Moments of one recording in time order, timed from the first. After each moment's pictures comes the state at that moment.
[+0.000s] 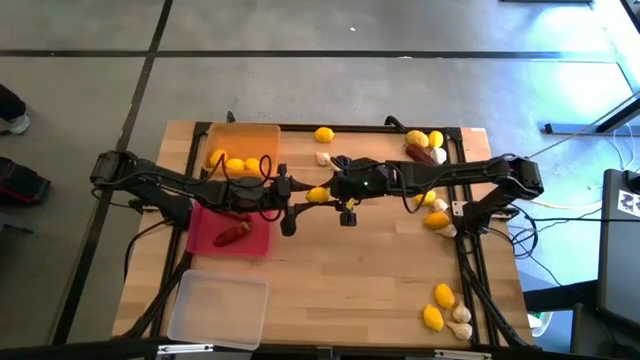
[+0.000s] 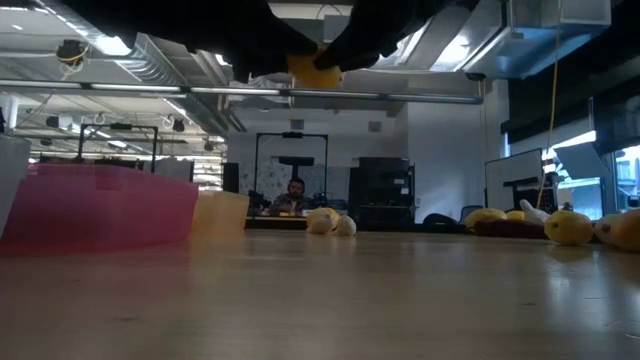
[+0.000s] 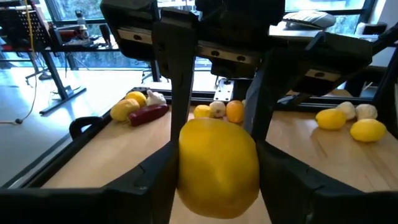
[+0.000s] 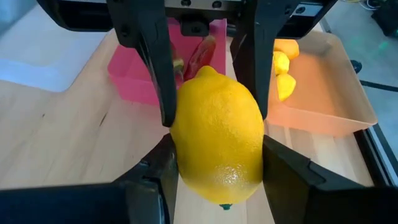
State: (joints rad) left arm -0.05 1.34 0.66 0.51 -0.29 0.00; right arm -0.01 1.57 1.25 -0.24 0.01 -0.21
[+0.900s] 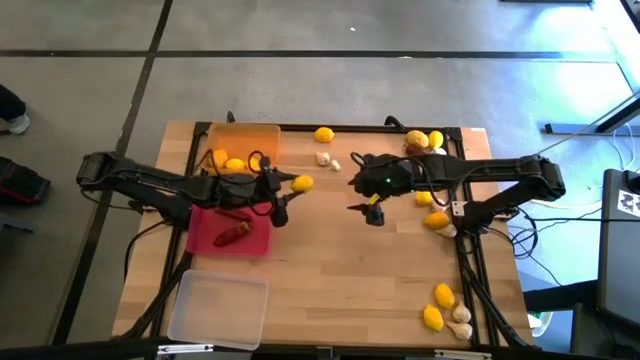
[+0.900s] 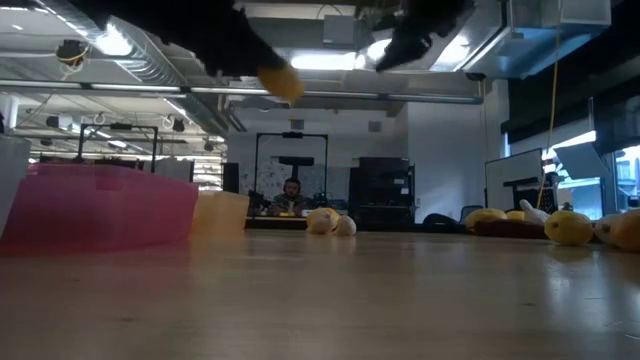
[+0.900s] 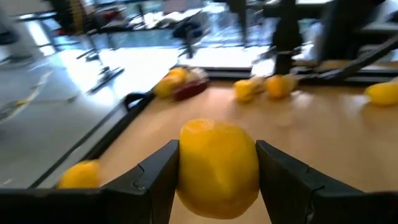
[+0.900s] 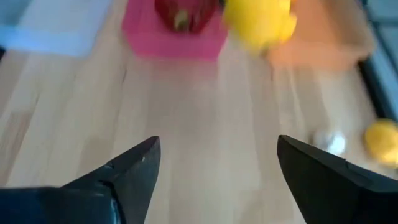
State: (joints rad) left arm -0.05 1.17 0.66 0.22 -0.46 0.01; right arm -0.01 1.39 1.25 -0.61 0.01 -0.07
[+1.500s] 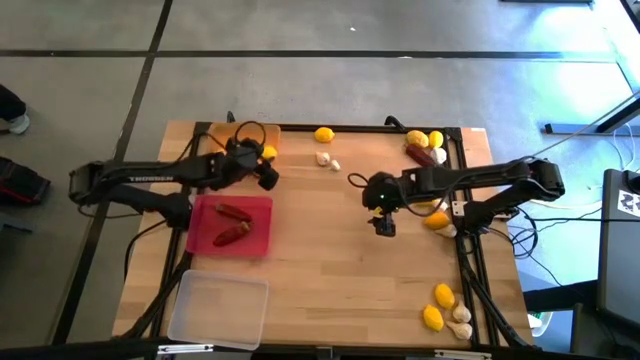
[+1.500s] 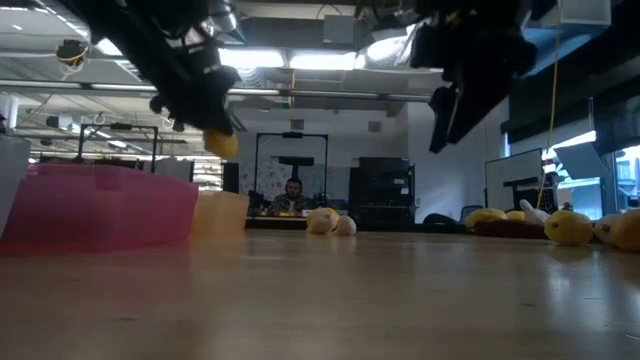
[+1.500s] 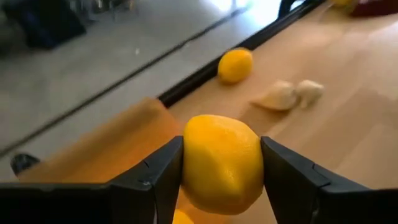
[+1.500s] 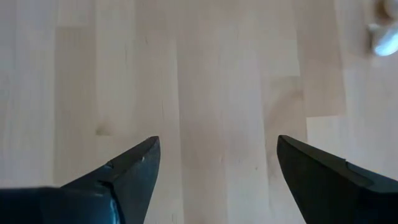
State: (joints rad) left arm 0.28 1.08 0.66 -0.26 -0.59 -0.29; right arm -0.01 1.40 1.02 -0.70 -0.01 0.02
